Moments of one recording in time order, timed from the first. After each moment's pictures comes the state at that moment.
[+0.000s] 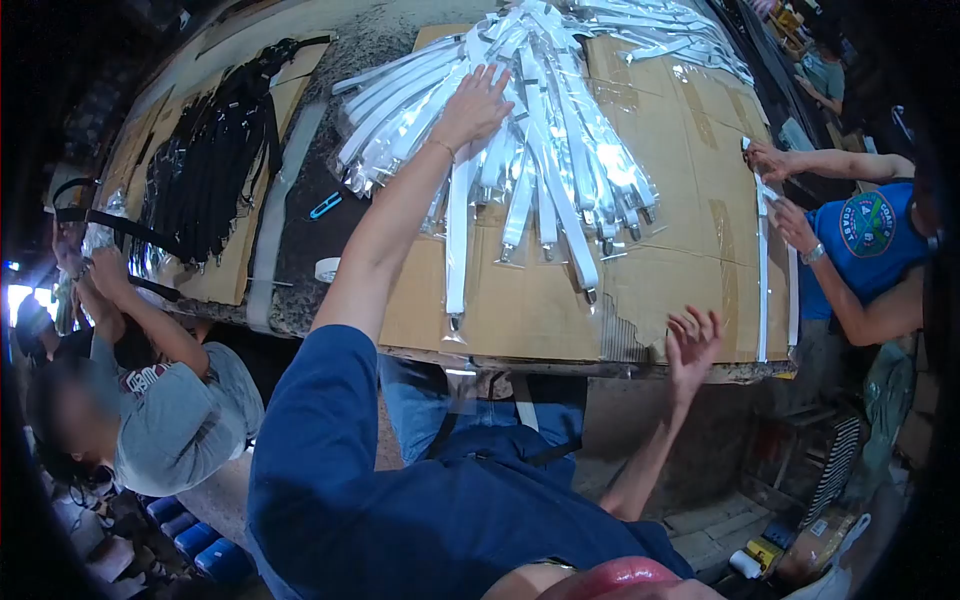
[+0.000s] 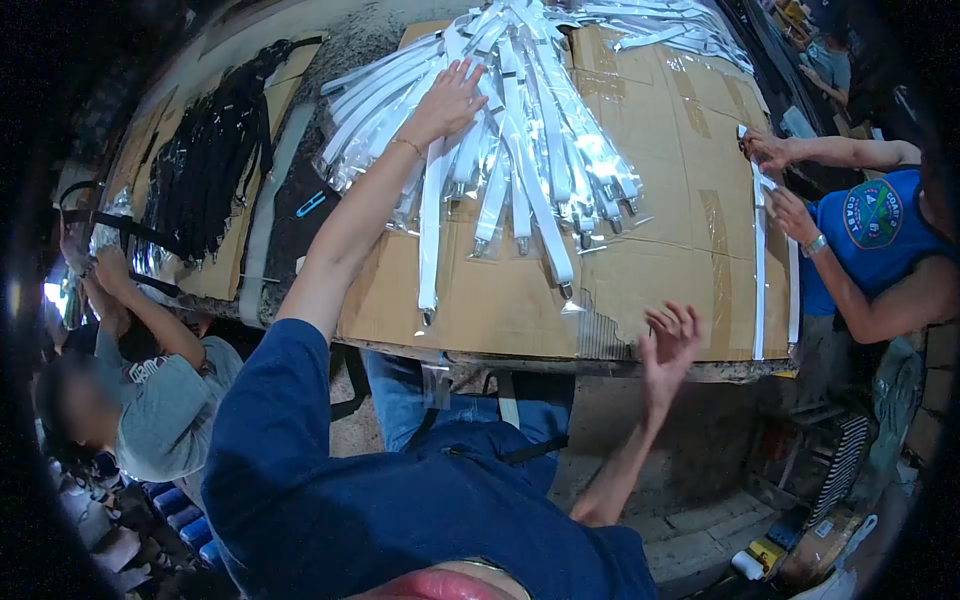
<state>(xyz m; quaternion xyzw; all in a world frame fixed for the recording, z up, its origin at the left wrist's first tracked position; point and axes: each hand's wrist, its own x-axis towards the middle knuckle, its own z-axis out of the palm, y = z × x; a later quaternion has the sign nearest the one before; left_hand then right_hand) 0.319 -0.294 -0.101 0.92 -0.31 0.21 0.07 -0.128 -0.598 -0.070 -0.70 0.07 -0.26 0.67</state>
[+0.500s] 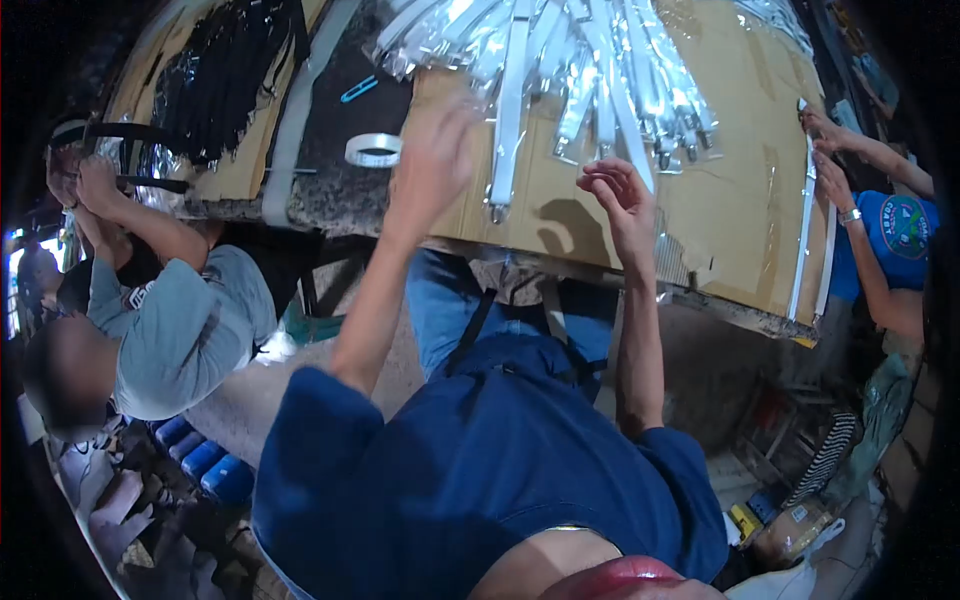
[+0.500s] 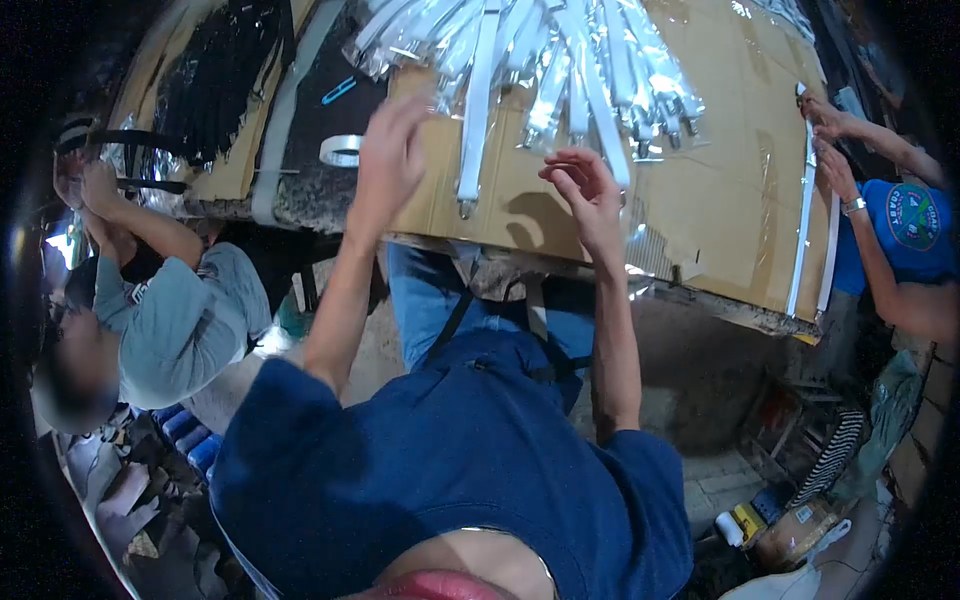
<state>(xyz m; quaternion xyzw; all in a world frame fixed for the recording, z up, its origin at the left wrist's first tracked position) 0.019 -0.178 -0.047 0.88 -0.27 0.24 0.30 -0.037 -0.451 -0.085 -0.61 -0.03 0.01 0.79</state>
